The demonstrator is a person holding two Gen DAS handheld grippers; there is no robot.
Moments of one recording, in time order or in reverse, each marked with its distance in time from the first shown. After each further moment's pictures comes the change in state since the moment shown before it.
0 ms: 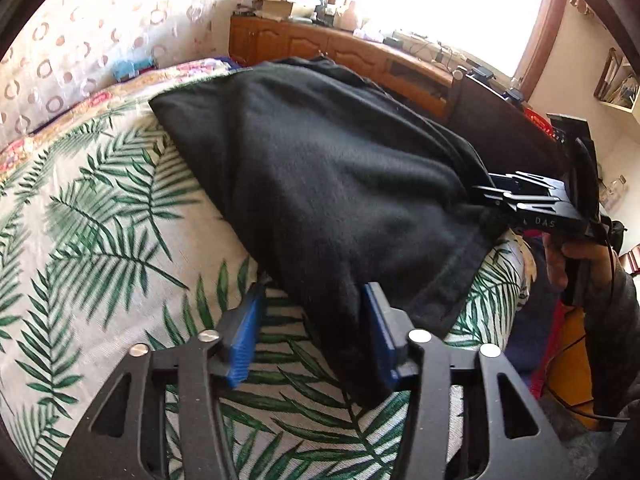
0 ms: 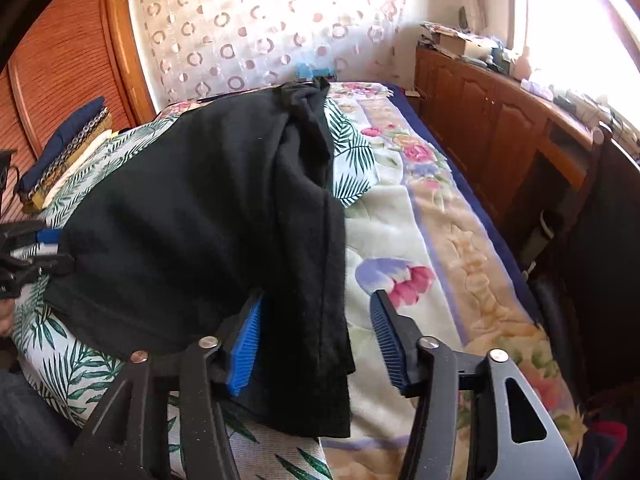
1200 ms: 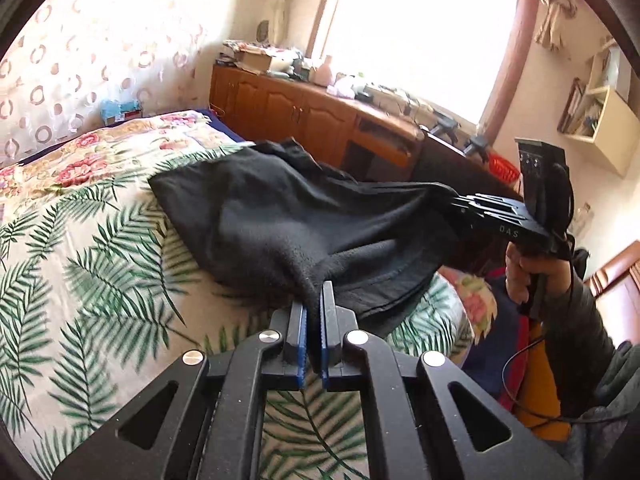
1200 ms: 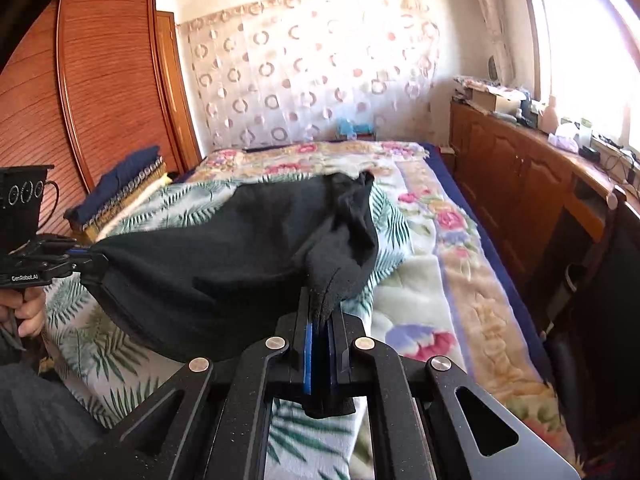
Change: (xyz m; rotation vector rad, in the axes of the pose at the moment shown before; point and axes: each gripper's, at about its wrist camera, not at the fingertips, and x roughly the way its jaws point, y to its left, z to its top) left arm -0.073 0.006 0.027 0.006 -0.208 -0.102; right arm -0.051 0.013 0.026 -0.088 -0.226 0.123
